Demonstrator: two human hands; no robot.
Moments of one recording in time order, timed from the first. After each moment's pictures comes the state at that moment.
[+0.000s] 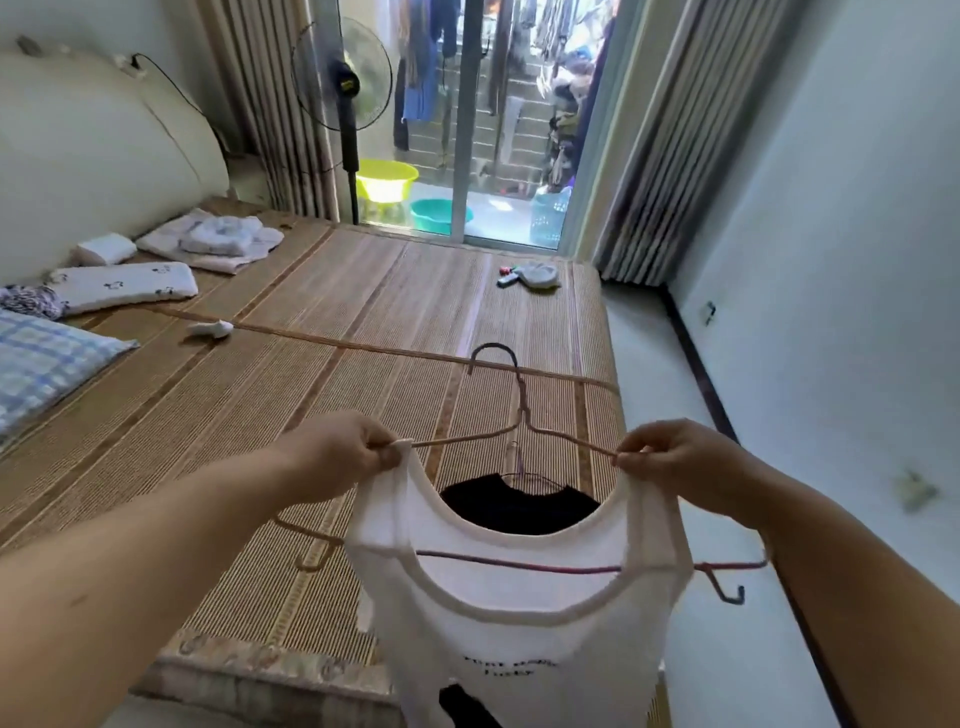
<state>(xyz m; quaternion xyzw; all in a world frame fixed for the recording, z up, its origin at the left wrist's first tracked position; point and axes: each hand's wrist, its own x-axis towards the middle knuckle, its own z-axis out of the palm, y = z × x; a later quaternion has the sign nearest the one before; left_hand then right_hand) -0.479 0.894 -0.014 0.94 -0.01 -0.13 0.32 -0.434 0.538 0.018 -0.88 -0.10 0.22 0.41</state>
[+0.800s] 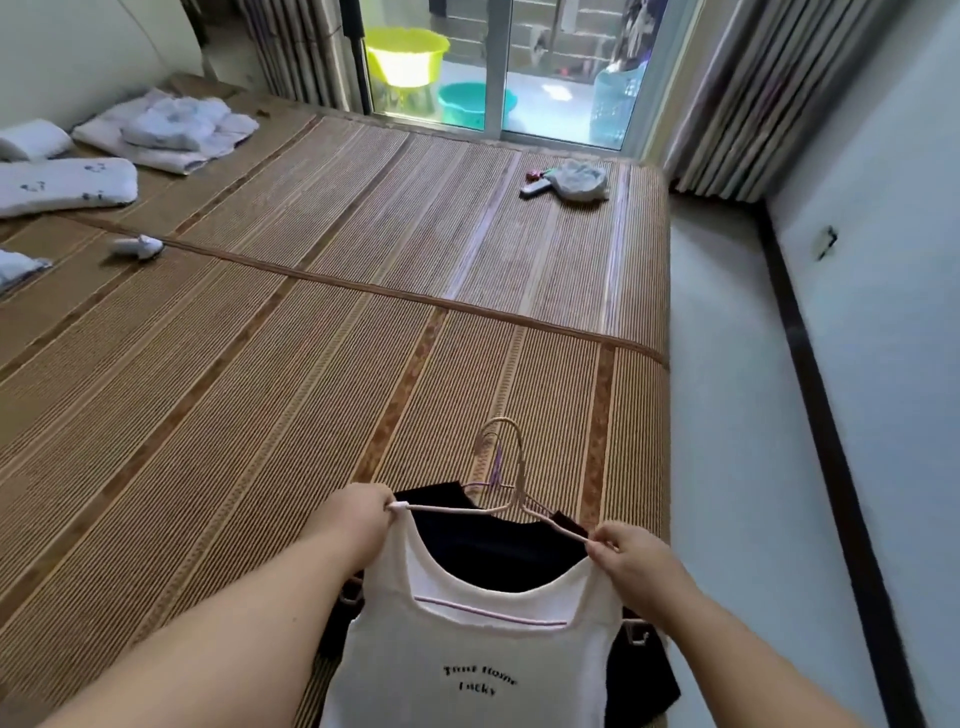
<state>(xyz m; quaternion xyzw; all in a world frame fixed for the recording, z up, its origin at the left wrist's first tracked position) -0.241 0.747 -0.298 0.93 0.20 -0.22 0.21 -0.194 0.439 -0.303 -0.93 -0.04 0.28 0.26</state>
